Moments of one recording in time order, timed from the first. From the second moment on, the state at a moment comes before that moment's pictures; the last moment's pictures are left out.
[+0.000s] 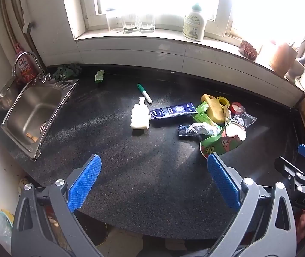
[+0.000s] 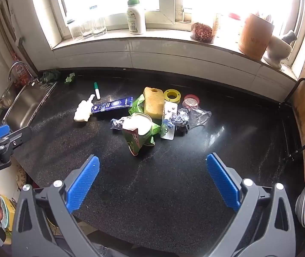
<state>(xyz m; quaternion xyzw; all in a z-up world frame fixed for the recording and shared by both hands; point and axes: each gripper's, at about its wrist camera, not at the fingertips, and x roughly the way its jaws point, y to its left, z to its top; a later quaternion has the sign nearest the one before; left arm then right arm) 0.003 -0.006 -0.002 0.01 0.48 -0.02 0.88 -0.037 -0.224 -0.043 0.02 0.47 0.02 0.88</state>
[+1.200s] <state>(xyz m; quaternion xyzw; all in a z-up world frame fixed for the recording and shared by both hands) 0.002 -0.004 -0.008 0.01 0.48 -0.02 0.88 -0.033 -0.222 -0.044 0.03 0.47 0.02 0.88</state>
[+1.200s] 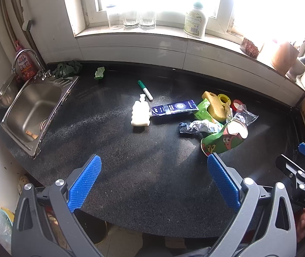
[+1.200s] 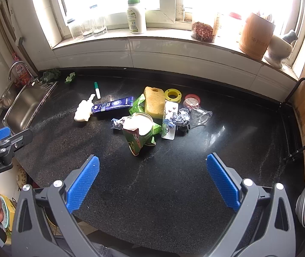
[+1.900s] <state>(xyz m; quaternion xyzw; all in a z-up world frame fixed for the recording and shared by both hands) 0.081 0.034 -0.043 0.01 0.50 0.01 0.87 0.006 -0.234 -0.062 0.03 0.47 0.01 0.88</state>
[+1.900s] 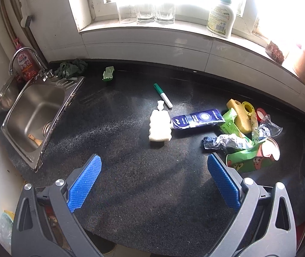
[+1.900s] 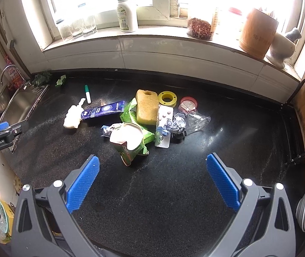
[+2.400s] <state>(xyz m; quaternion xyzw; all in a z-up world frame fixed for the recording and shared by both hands) 0.280 0.135 -0.153 0.01 0.52 0.04 0.86 0.084 -0.263 -0.099 0.07 0.49 -0.03 0.87</state>
